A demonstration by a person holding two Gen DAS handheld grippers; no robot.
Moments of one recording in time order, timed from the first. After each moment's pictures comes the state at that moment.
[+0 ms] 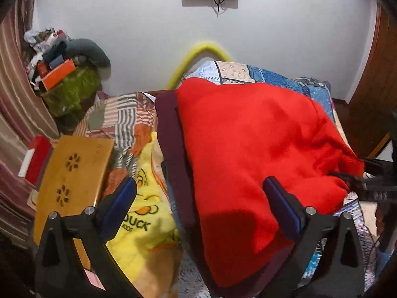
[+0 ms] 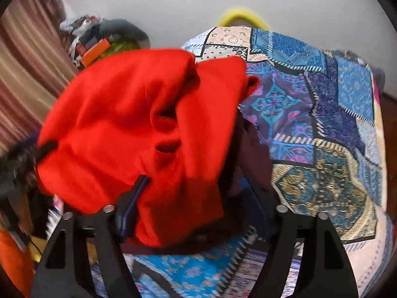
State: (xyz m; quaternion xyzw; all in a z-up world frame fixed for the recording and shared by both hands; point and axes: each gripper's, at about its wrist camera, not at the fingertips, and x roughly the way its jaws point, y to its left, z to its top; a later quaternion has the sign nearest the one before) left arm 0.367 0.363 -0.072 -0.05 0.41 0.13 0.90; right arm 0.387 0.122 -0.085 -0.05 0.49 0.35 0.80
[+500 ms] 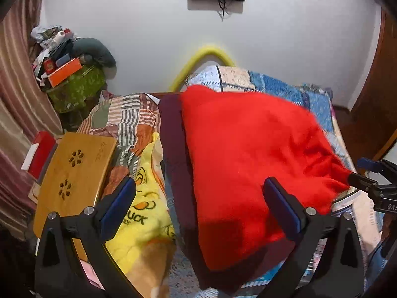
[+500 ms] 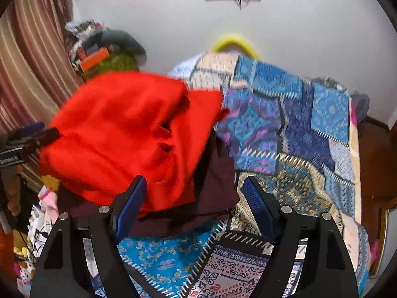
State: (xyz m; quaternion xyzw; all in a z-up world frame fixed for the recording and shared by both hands) left arm 0.350 0.351 -0.048 -0.07 0.40 0.14 0.90; right arm 0.360 0.079 -0.038 -0.07 0.42 0.33 0.84
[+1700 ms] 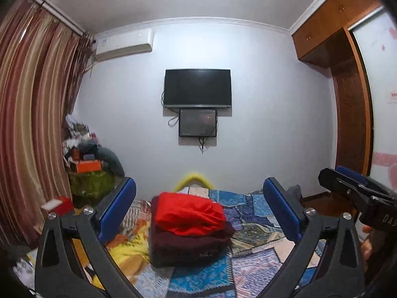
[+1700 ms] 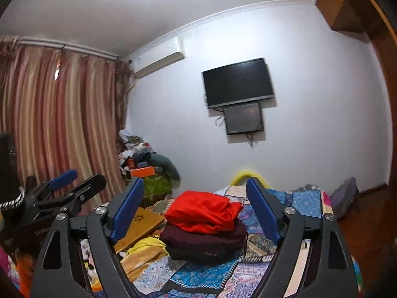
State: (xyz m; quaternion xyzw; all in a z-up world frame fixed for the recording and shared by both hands) left arm 0.021 0.097 0.088 -0.02 0.02 0.16 0.99; right arm 0.057 -0.071 0.114 0.06 0.05 0.38 0.92
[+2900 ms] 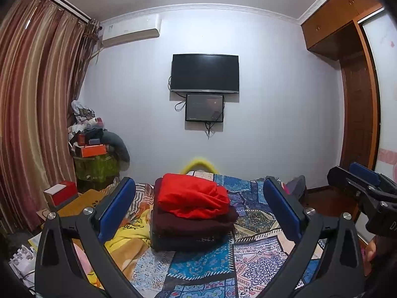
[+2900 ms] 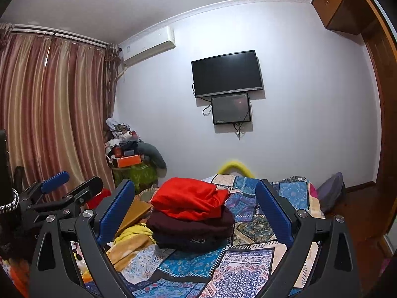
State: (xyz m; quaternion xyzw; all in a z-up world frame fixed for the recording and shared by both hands) left arm 0.025 0.097 0.063 -0.03 0.05 0.18 0.98; right arm 0.046 -0.074 0.101 0.03 0.07 0.34 0.94
